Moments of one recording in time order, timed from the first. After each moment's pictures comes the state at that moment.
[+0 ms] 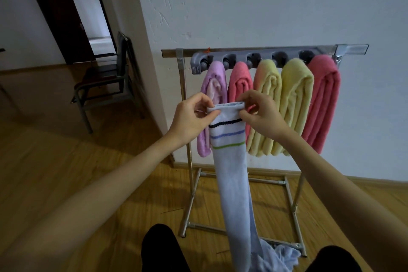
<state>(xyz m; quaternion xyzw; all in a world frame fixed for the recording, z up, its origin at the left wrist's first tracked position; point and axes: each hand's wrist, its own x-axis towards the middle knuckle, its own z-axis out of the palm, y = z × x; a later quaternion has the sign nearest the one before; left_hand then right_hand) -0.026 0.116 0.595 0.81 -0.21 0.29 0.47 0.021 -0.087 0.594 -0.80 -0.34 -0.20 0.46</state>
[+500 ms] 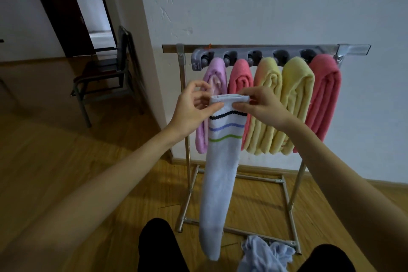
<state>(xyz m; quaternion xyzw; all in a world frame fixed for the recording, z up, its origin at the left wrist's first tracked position) -0.026 0.109 0.602 0.76 -0.18 0.24 0.57 0.024 -0.094 0.616 -0.80 -0.39 -0.10 0.44</state>
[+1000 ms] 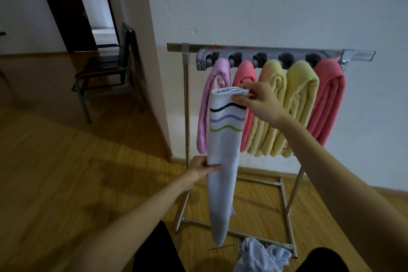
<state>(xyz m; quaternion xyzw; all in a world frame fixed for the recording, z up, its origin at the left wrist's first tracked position) -0.016 0.110 0.432 0.80 0.06 -0.07 0.59 0.030 -0.075 0.620 -0.78 -0.36 -0.13 0.49</state>
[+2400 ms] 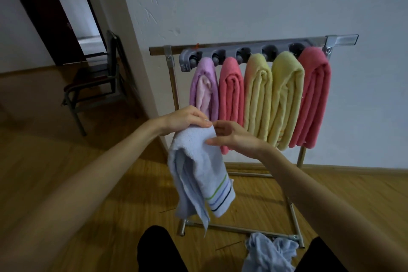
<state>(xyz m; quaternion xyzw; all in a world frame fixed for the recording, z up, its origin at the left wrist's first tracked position) 0.012 0.128 0.604 0.88 -0.20 -0.13 0.42 0.015 -0.064 0.545 -0.69 -0.32 0.20 0.62</state>
